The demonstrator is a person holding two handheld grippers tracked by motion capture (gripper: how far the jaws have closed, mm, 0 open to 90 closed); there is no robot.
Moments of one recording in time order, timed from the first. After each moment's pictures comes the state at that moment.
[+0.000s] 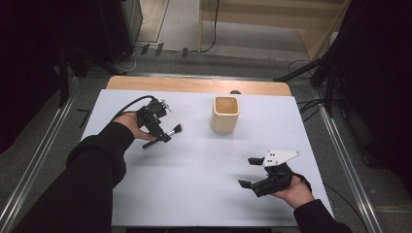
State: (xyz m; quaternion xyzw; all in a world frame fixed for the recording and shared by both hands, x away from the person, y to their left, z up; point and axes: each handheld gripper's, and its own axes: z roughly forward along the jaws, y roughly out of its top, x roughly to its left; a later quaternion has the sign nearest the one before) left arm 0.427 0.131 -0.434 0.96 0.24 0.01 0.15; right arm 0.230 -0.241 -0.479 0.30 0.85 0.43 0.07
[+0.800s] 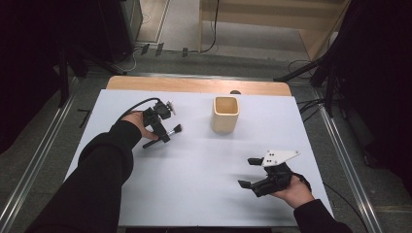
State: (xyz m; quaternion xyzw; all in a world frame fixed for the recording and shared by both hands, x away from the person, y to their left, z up) left arm 0.444 0.119 -0.460 0.97 0.25 0.01 0.06; right arm 0.230 -0.241 -0.479 0.30 0.85 0.42 0.07
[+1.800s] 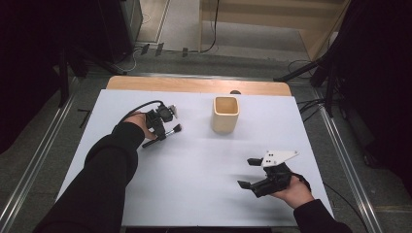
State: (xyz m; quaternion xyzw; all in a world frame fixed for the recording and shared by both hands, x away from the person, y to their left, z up) left arm 0.442 0.111 -0.470 0.97 0.24 0.02 0.02; right arm 0.230 -0.239 -0.480 0.30 0.85 0.42 0.07
